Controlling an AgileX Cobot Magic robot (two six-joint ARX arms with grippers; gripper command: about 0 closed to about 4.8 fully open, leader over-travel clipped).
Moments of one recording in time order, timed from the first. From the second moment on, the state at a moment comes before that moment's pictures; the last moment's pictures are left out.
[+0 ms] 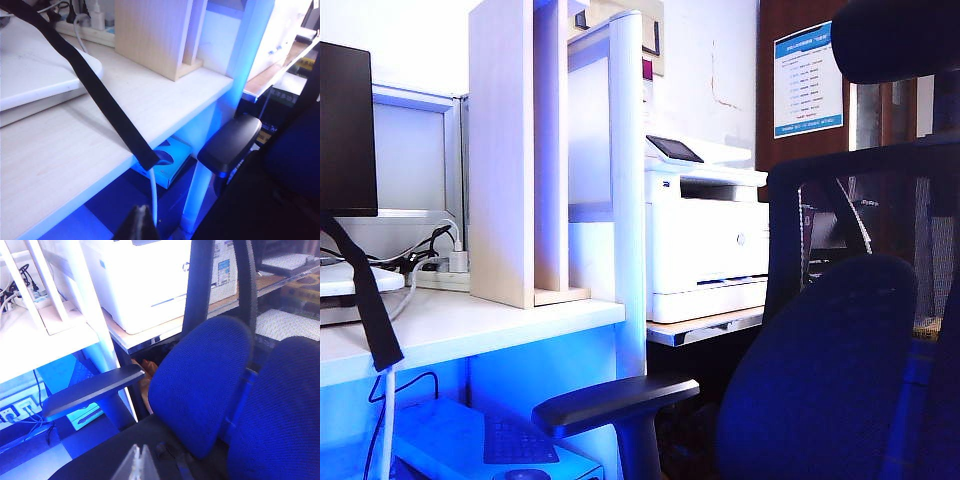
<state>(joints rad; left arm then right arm) -0.06 0.00 0.05 -0.21 0.09 -0.11 0.08 0.02 0.18 -0.29 -0.16 0.12</state>
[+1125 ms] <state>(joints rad) -0.06 0.00 0.01 -0.16 0.07 -0.06 0.08 0.02 0.03 -0.23 -0.11 0.08</state>
